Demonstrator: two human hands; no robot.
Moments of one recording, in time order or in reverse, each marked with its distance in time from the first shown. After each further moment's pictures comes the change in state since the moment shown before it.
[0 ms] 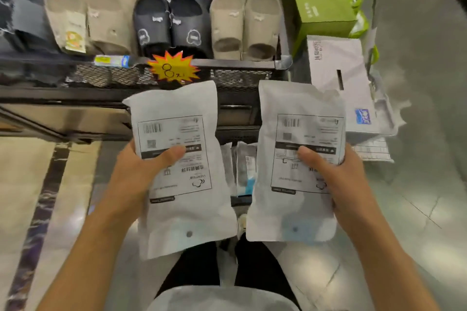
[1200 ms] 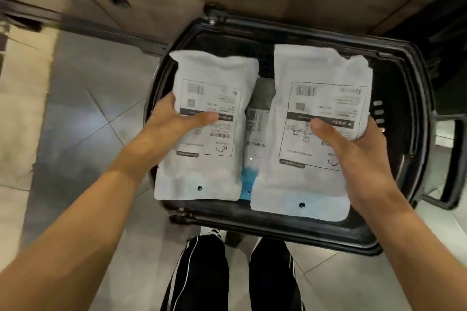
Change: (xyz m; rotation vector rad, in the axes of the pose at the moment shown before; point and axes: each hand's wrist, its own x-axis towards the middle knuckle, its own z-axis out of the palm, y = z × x) left_hand 0.377 -0.435 -0.028 0.203 -0.019 -0.240; right_hand 0.326 0.420 0.154 -0.174 -0.151 0.165
